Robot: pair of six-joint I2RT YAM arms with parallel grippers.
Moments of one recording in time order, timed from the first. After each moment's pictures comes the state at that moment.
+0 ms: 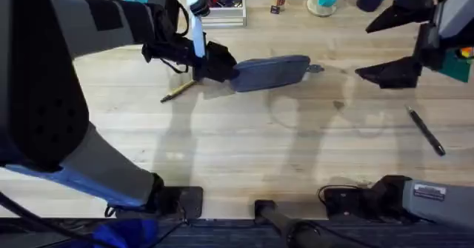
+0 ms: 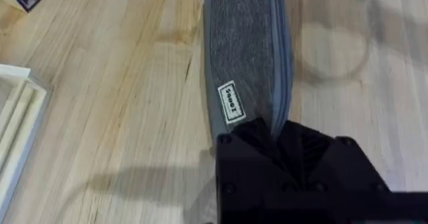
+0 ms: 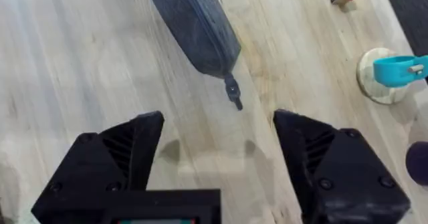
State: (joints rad) left arm -0.06 1.79 1.06 -0.61 0.97 1.18; right arm -0.34 1.44 1.27 -1.20 -0.76 -1.52
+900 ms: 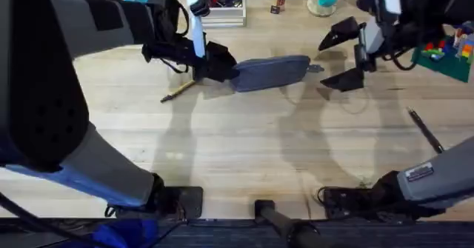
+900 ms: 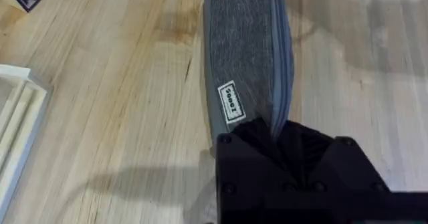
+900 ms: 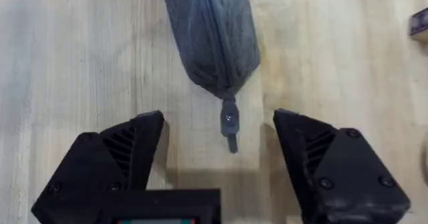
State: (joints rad) left arm -0.06 1.79 1.06 -0.61 0.97 1.18; right arm -0.19 1.87 1.27 -0.94 -0.77 -1.74
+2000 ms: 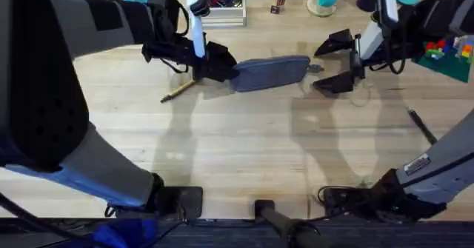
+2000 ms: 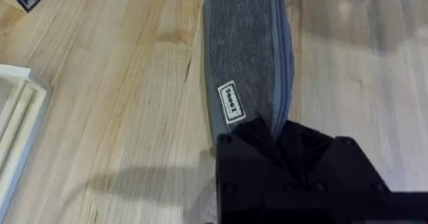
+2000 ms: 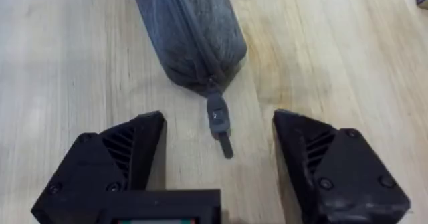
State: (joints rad) left arm -0.06 1.79 1.06 -0.61 0.97 1.18; right arm -0.25 2.06 1.27 -0.84 -0.94 -1.70
